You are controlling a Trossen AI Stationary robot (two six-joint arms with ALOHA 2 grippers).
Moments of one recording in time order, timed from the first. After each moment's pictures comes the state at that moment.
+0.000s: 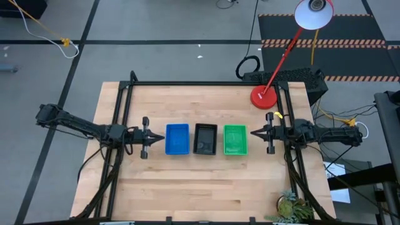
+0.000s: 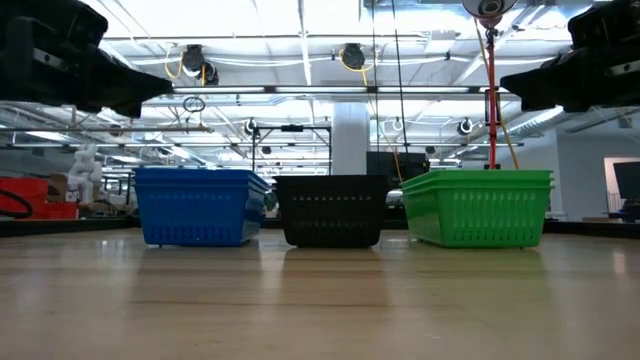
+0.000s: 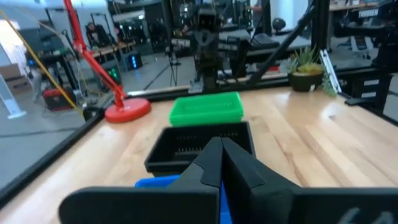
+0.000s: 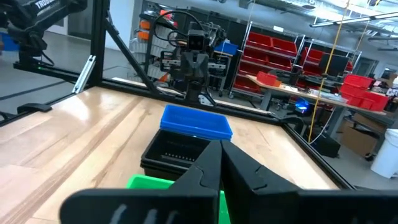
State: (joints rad) left arm -0.23 0.61 0.01 0.59 -0.23 0.13; right arm 0.02 0.00 0.02 0.02 0.02 -0.22
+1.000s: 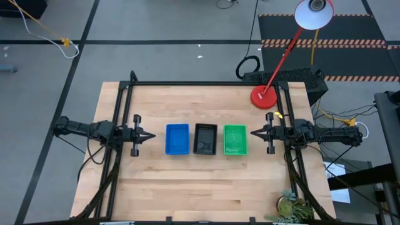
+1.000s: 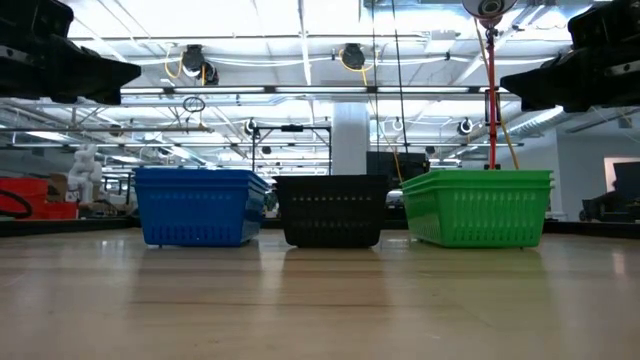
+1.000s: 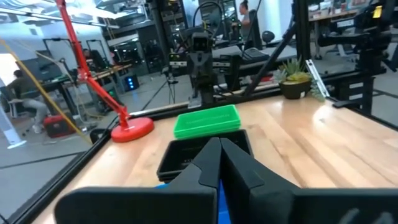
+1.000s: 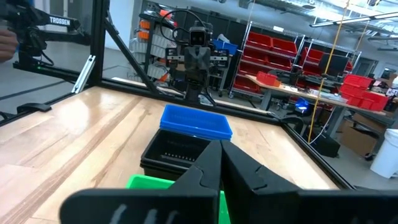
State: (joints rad) left arm -0.21 0.00 0.02 0.02 -0.17 0.23; right arm 0.02 0.00 0.02 0.02 0.02 -0.22
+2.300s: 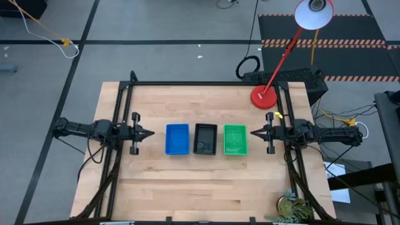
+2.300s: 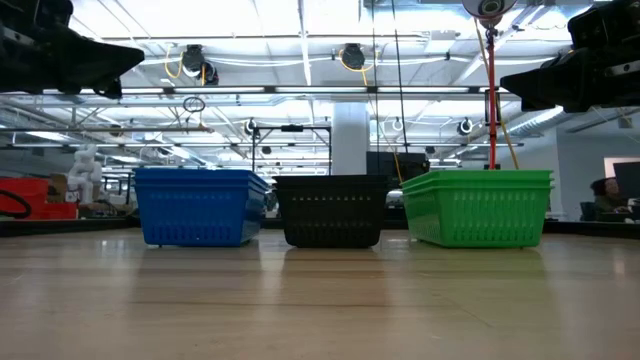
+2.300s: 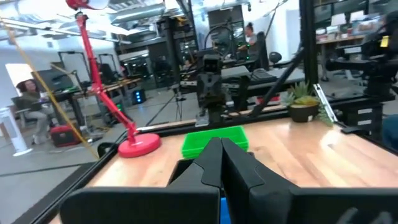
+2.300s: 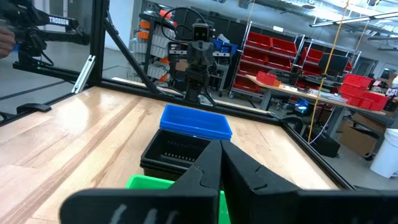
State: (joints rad) left arm -0.18 0.00 0.02 0.11 -0.16 0.21; right arm 0.02 0.00 0.02 0.02 0.02 -0.22
